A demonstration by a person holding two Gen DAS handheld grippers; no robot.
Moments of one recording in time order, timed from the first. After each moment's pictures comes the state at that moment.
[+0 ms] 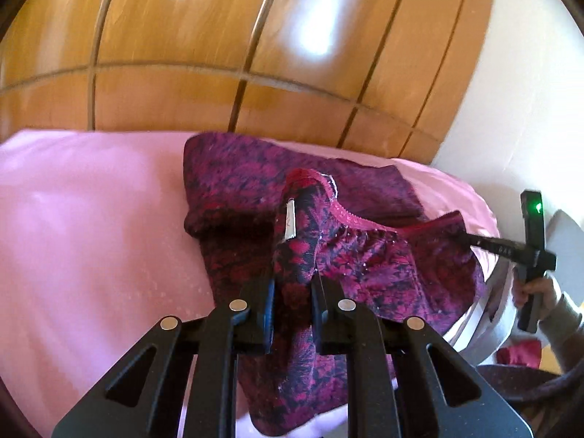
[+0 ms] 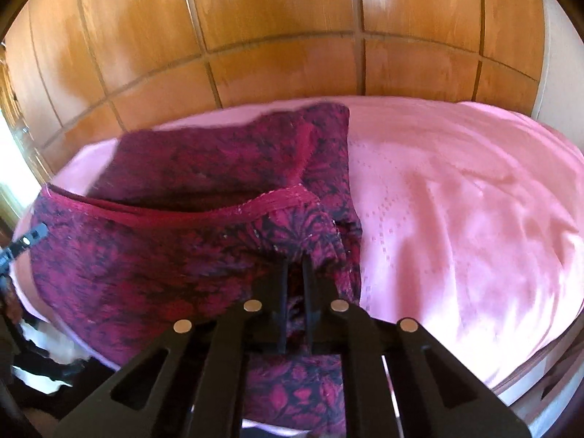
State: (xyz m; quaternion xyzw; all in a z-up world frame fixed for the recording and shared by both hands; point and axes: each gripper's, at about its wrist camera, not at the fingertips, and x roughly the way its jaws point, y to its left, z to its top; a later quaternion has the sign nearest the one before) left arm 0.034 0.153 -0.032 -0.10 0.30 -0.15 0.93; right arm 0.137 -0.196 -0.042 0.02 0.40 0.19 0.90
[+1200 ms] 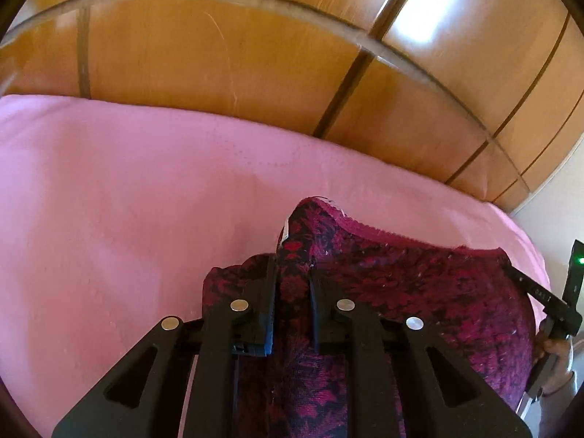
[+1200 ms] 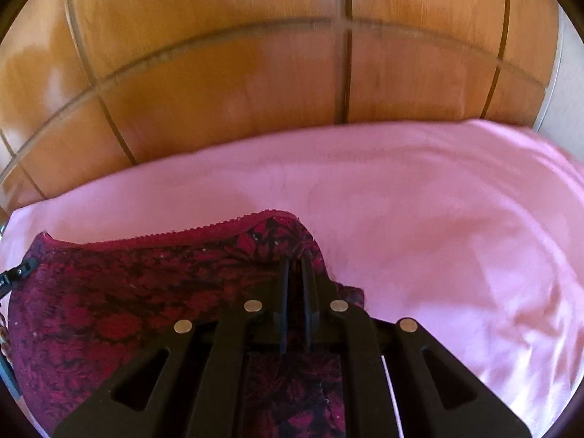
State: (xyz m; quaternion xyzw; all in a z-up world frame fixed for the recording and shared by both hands) left arm 0.312 0.206 -0.071 -0.18 0.41 -0.03 0.89; right arm 0.378 -0.122 -0.052 0.02 0.44 0.10 0.89
